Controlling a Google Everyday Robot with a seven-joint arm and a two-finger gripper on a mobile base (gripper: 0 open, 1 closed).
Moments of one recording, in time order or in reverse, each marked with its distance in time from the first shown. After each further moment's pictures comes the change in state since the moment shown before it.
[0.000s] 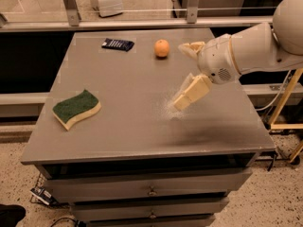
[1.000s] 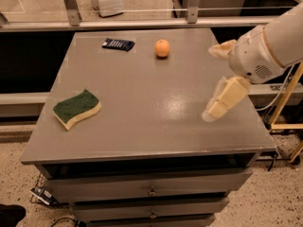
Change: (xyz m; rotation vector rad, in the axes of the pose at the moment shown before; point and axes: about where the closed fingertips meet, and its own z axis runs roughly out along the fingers) arm 0.034 0.019 -0.076 0.022 0.296 0.002
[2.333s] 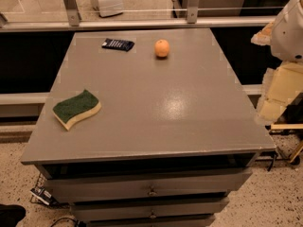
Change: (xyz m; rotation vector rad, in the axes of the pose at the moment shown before) arm 0.029 0.019 -0.092 0.041 0.443 -0.020
